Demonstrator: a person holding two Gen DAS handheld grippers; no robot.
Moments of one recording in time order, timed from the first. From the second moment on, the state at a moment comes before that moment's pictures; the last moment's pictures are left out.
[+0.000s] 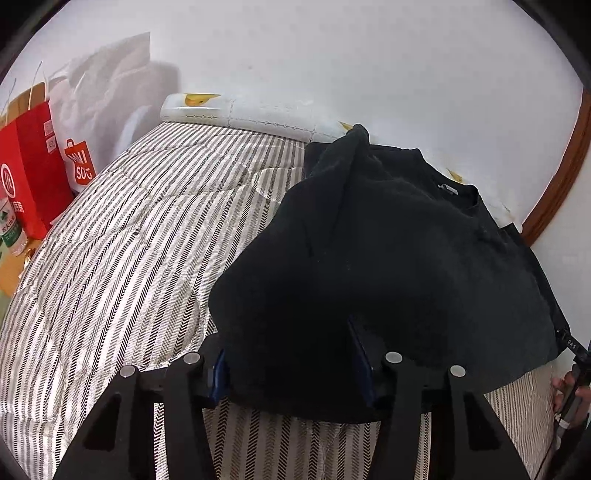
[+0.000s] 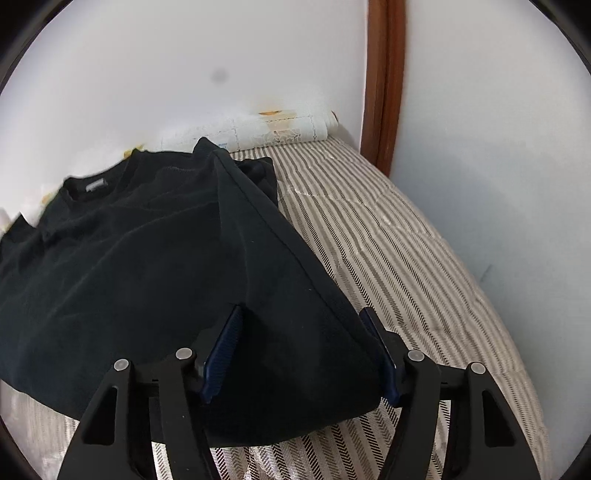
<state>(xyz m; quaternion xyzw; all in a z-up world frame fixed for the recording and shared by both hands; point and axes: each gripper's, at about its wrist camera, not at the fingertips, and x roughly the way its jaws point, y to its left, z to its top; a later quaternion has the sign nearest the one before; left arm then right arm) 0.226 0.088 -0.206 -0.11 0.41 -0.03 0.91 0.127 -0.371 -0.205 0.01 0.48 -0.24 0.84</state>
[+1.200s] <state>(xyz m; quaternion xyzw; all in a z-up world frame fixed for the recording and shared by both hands) 0.216 0.087 -0.201 -0.09 0.39 -0.03 0.92 0.120 -0.364 -0.199 0.01 0.47 -0.21 0.86</state>
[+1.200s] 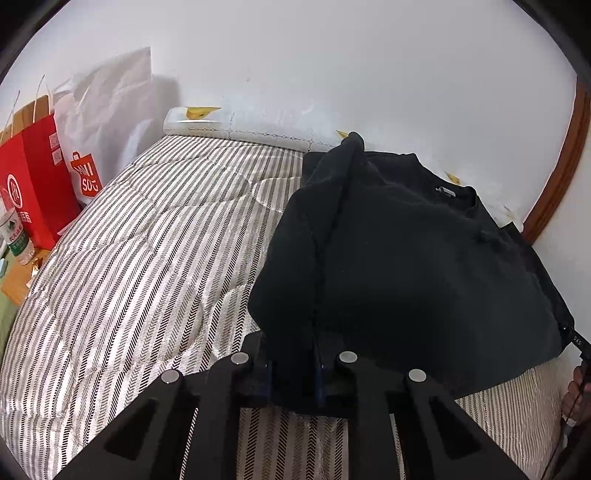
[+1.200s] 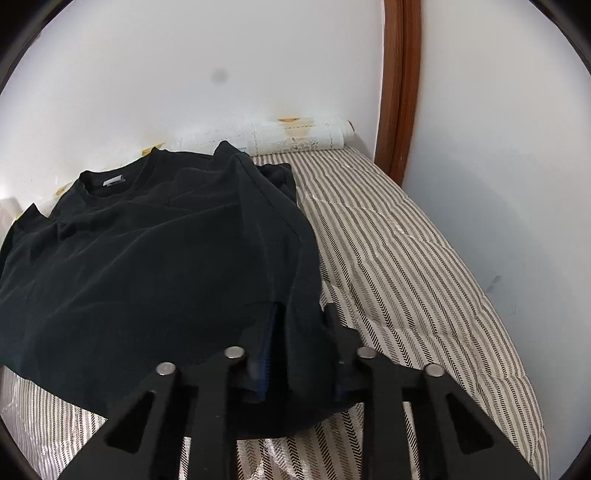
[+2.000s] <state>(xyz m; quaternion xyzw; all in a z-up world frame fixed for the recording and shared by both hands) 0.209 0.096 -0.196 -0.12 0.37 -0.04 0.92 0.109 -0.372 -0.189 0.04 0.45 -0.21 0.87</state>
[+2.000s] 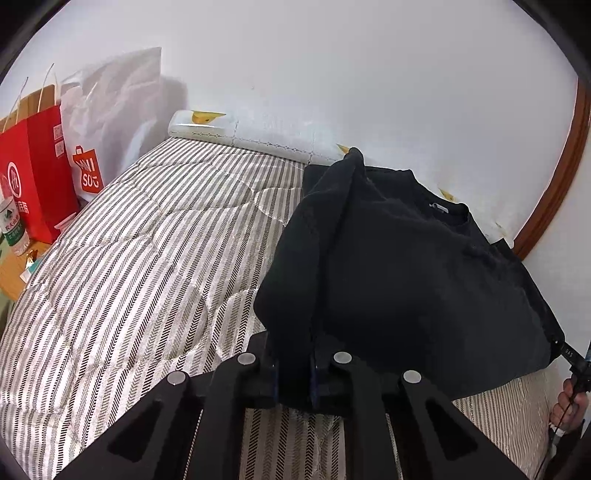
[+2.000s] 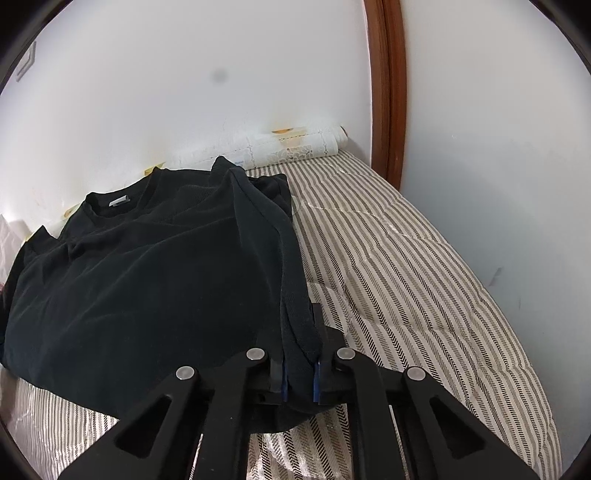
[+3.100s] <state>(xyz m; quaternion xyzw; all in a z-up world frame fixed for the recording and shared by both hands) 0.084 0.102 -0.187 -0.11 0.38 -0.03 0.92 -0.021 -0.336 -0.136 0.03 0.47 -0.19 0.86</state>
